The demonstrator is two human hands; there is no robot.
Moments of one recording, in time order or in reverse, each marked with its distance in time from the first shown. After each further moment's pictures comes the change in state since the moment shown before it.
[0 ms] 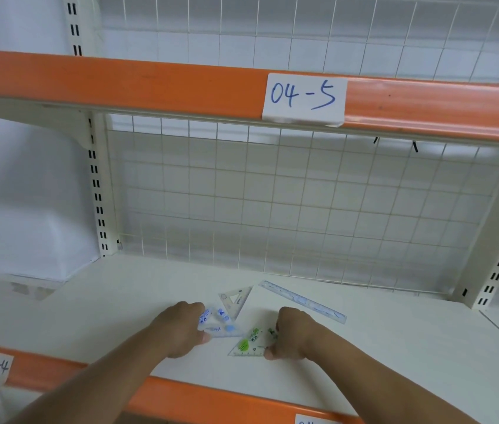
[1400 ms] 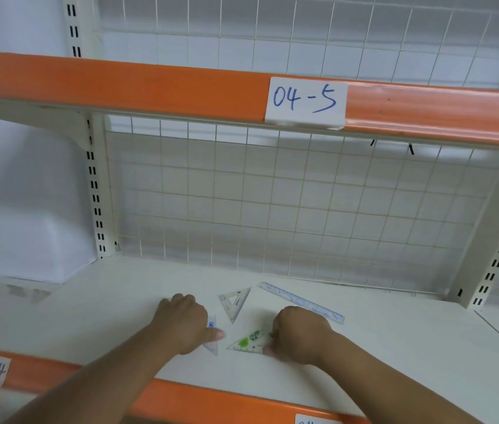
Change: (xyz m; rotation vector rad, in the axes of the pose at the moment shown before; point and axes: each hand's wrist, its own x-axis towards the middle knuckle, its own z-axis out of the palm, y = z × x) left_hand -0.015 0.020 -0.019 0.306 0.017 0.027; right_hand -0.008 0.010 0.000 -0.141 0.124 -0.103
